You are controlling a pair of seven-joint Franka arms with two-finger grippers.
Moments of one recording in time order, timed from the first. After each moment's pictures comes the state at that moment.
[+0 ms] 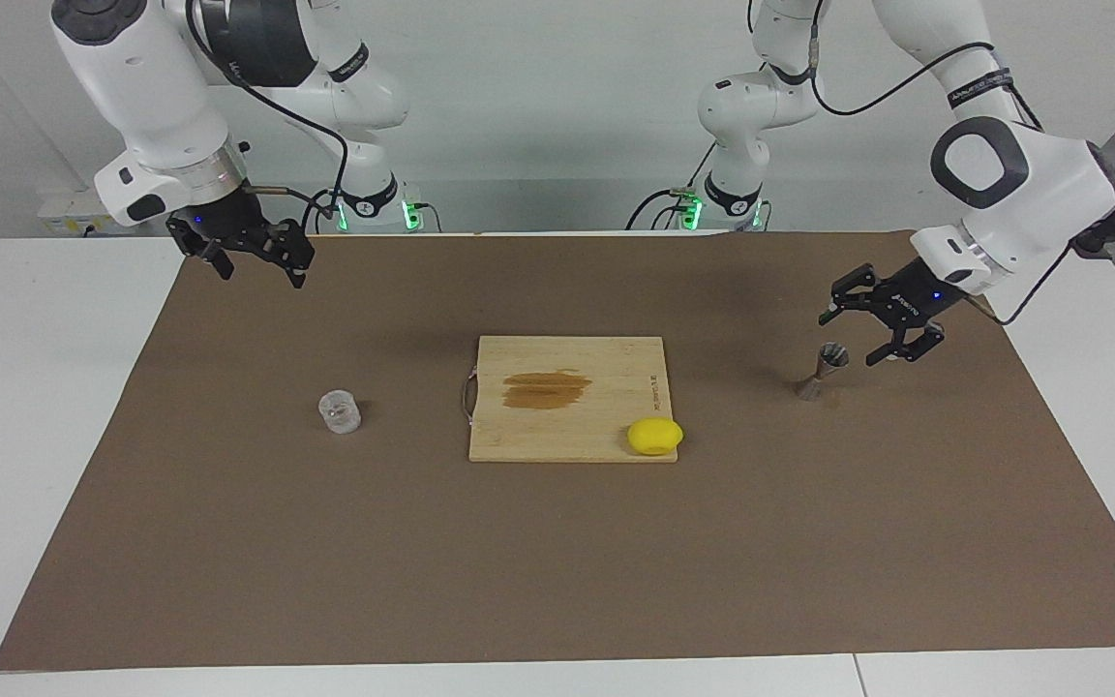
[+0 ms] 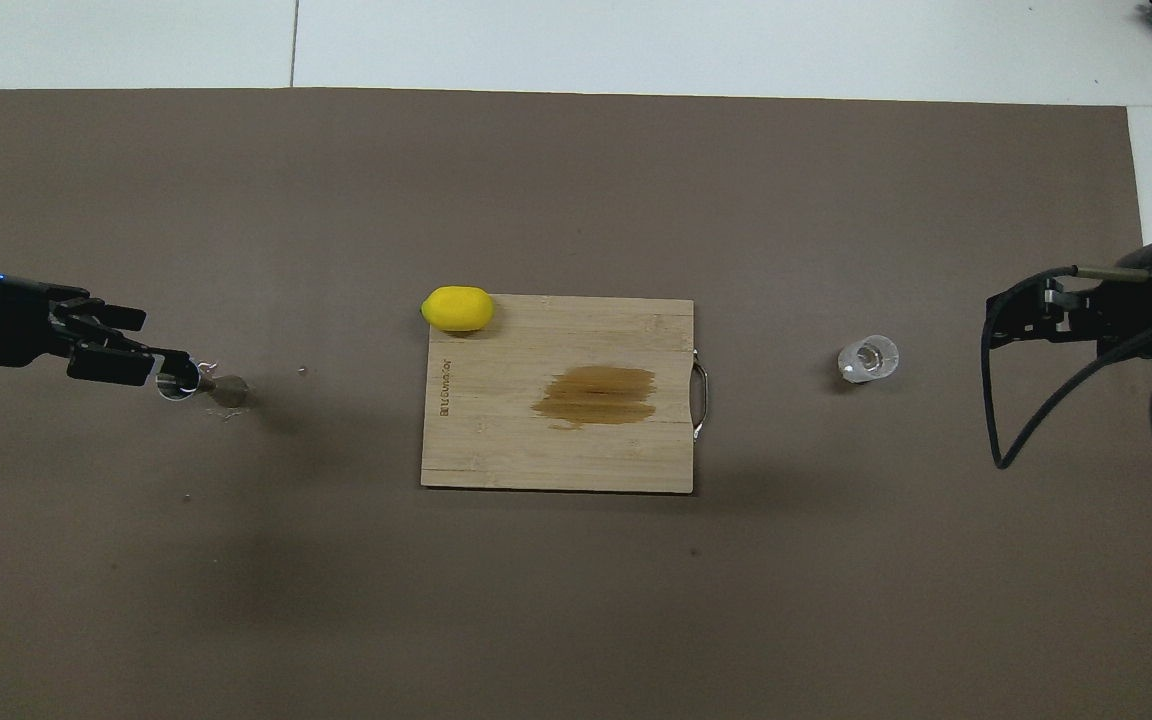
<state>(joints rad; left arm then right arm) 0.20 0.07 -0.05 -1.92 -0.57 1.85 1.00 -0.05 -0.01 0.08 -1.64 -0.02 1.58 0.21</state>
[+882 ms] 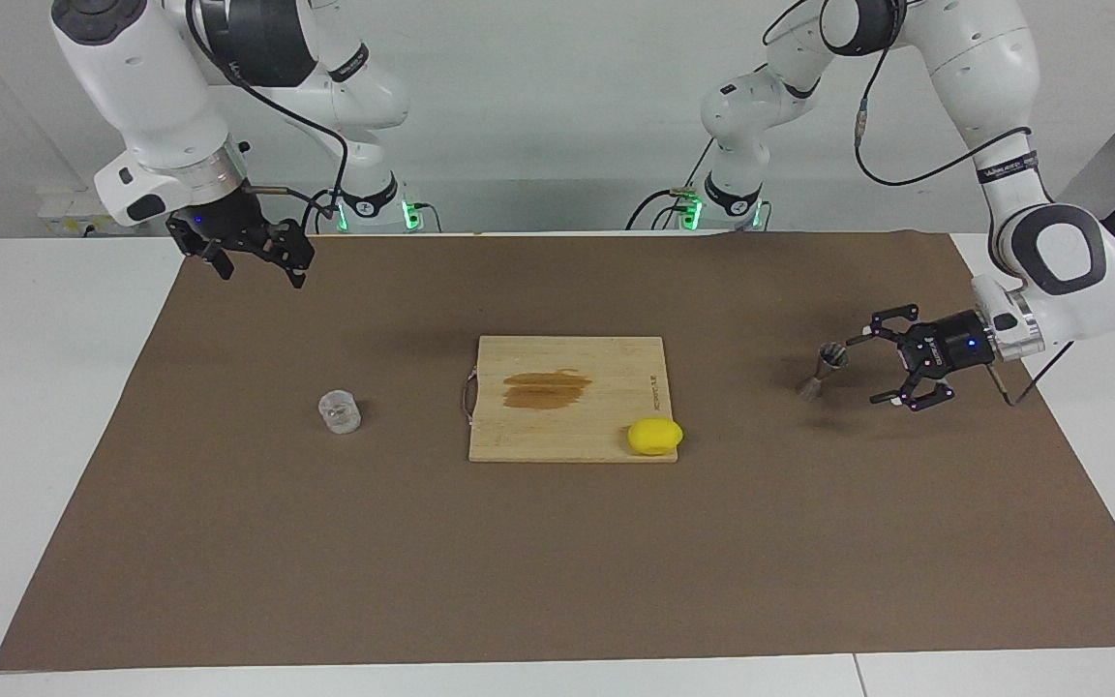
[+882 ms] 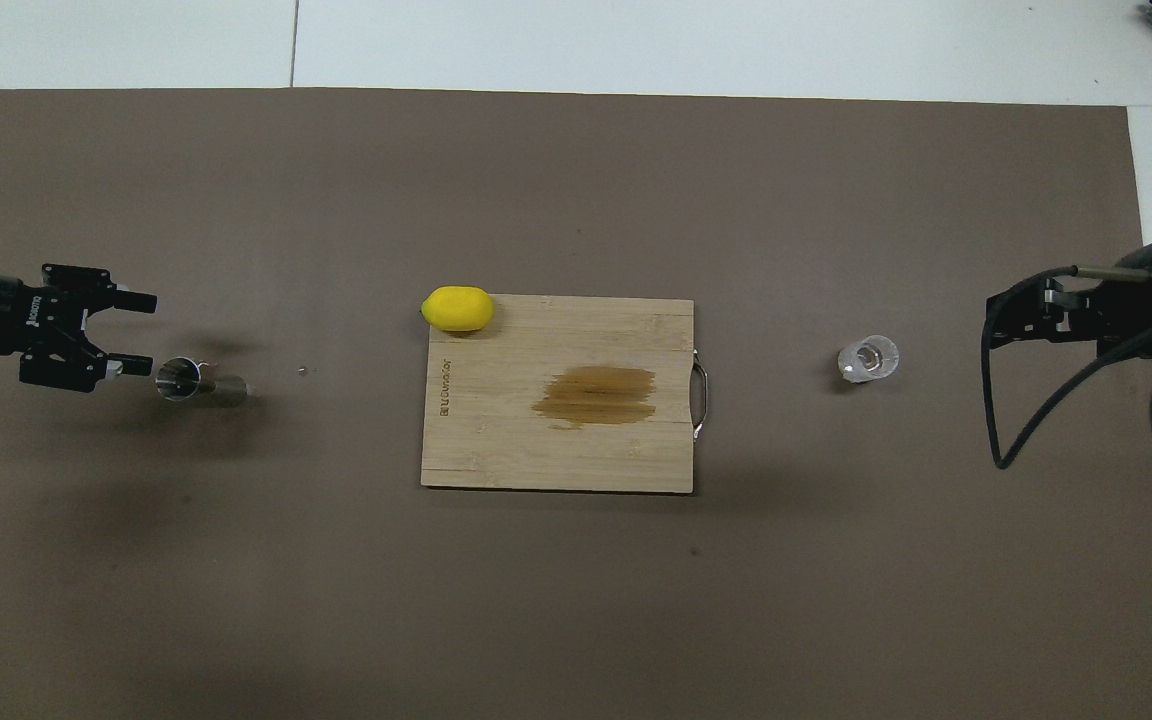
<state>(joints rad) 0.39 0.37 -0.05 -1.75 -0.83 1.56 1.62 -0.05 -0.01 0.08 -1.64 -0.02 1.58 0.21</state>
